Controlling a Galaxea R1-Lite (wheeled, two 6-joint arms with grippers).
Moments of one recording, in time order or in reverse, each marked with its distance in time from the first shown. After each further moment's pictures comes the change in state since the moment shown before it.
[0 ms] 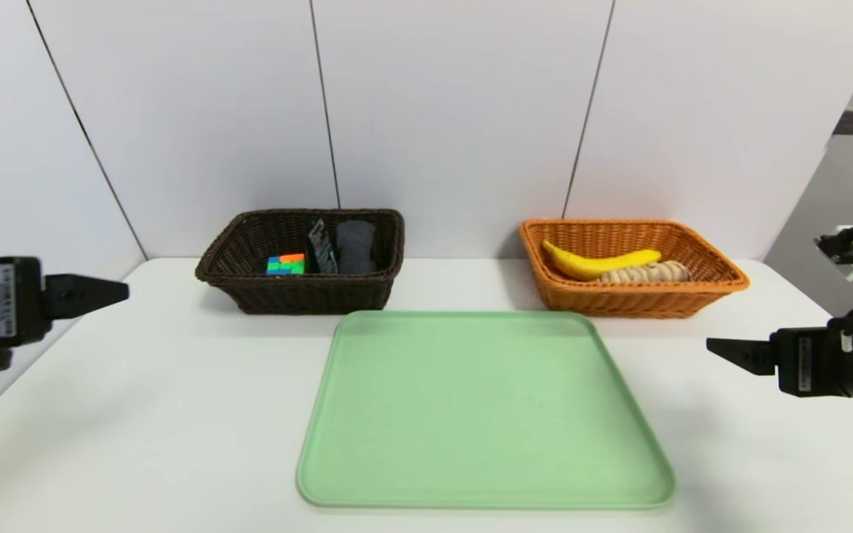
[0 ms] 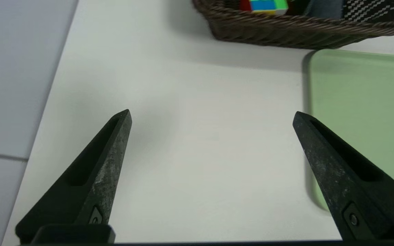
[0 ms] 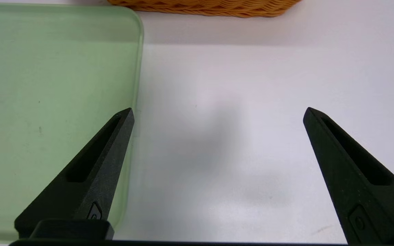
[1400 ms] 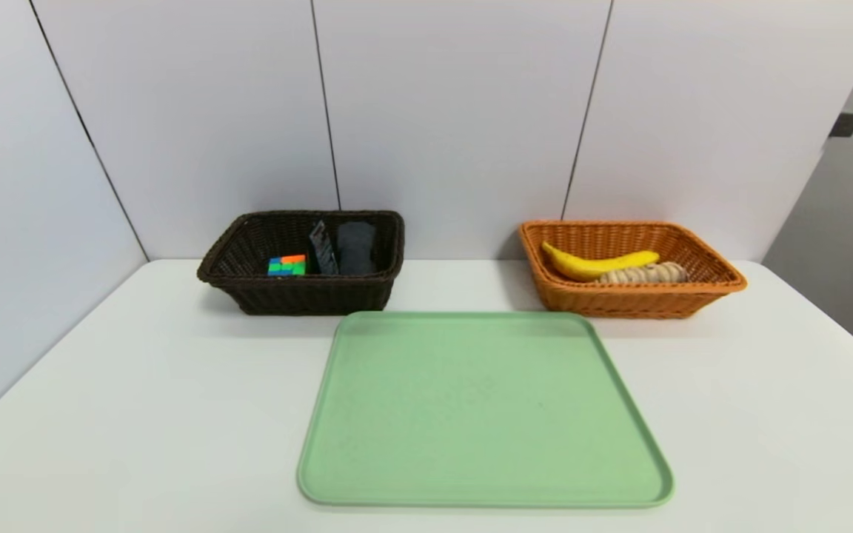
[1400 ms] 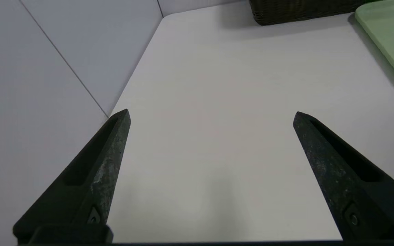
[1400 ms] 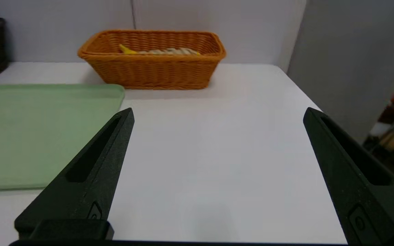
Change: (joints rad) left arm 0.210 -1.059 0.733 -0.149 -0.104 0.397; right arm -0.140 -1.153 0.595 -0.137 0.041 -0.139
